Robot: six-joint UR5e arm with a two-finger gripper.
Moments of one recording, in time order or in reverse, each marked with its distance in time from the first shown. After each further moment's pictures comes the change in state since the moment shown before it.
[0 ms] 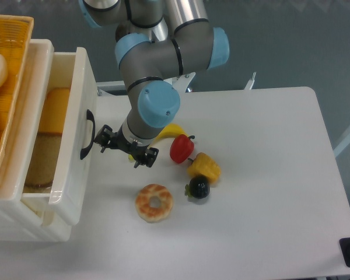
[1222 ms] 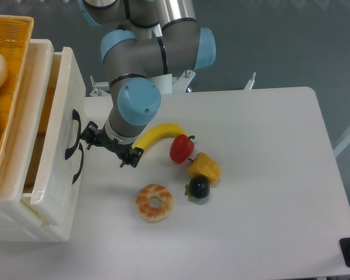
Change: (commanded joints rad) arm -0.051 0.018 0.000 0.002 -0.003 -0.012
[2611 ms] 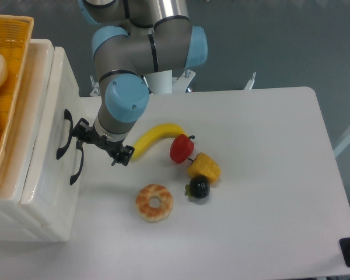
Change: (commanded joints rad) arm -0.031 -0.006 -0.002 0.006 -0.002 -0.002
